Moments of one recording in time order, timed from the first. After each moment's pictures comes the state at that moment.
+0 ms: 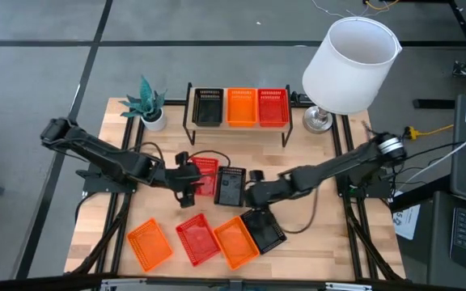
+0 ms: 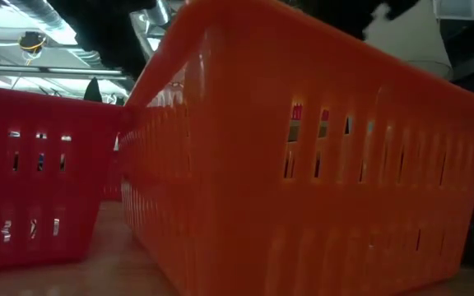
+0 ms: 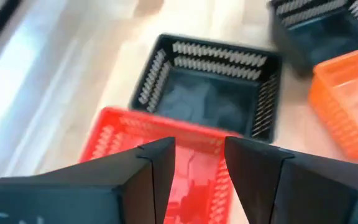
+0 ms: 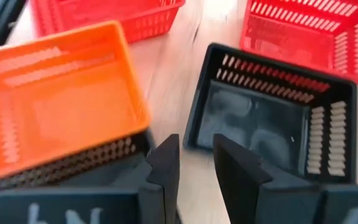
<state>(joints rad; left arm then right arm) -0.31 1.21 0.82 -0.39 -0.45 -0.33 0.31 1.69 1.20 -0.40 0.11 0.07</state>
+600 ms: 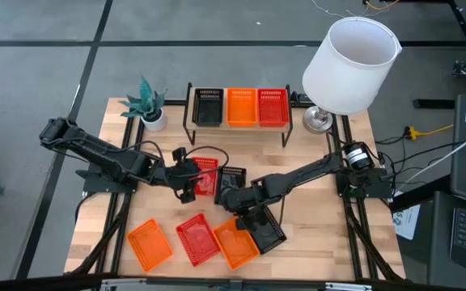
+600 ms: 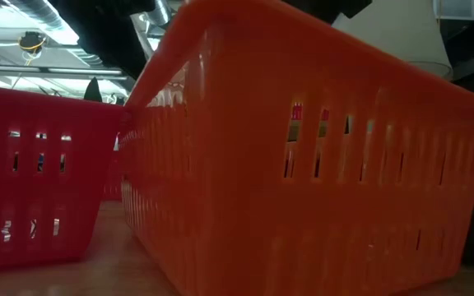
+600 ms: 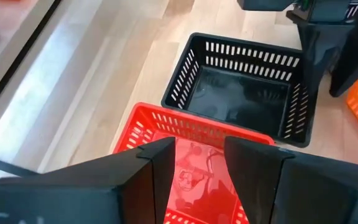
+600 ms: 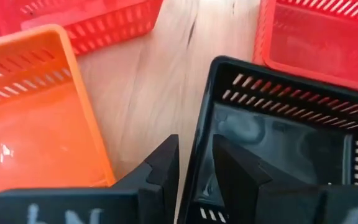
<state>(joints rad) -0.30 1.19 0.82 -0.41 -0.52 -0.33 0.28 2.00 1.43 -0.40 0.11 0.07</state>
